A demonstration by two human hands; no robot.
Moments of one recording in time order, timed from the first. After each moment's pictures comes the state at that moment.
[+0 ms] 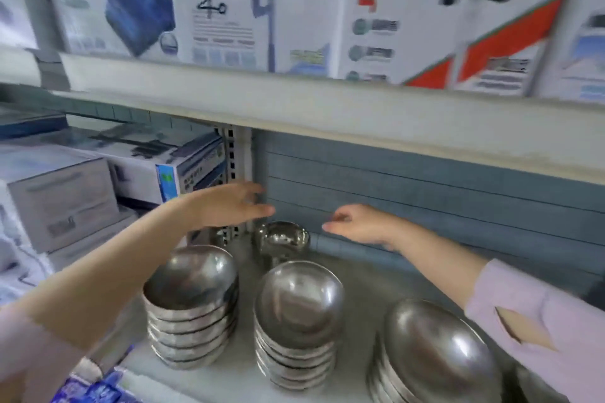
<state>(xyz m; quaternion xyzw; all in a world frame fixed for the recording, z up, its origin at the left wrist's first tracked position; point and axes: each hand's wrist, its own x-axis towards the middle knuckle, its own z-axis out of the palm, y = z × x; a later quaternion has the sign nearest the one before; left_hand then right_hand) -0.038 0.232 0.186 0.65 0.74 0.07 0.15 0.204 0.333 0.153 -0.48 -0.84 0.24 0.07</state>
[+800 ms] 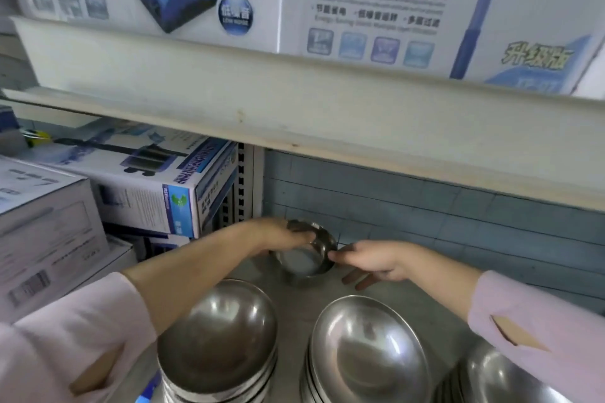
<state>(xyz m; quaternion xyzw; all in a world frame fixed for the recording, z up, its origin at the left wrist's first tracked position) -0.056 0.315 0.125 0.61 0.72 0.09 0.32 0.141 0.364 0.098 -0.54 -0.67 0.51 0.00</state>
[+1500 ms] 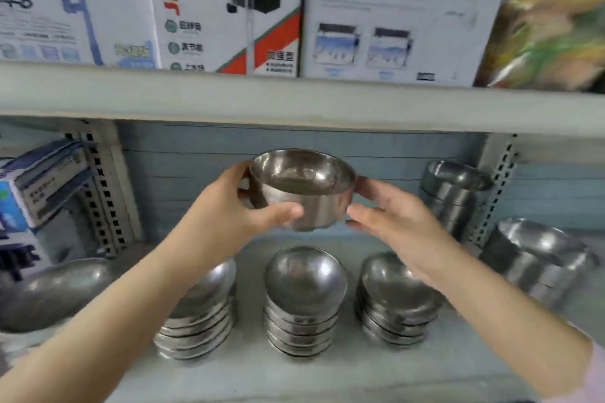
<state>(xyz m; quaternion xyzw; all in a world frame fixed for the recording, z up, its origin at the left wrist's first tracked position) 0.141 0.148 0.206 0.69 0.51 0.45 0.25 0.376 0.158 0.187 -0.40 -0.64 0.42 0.50</state>
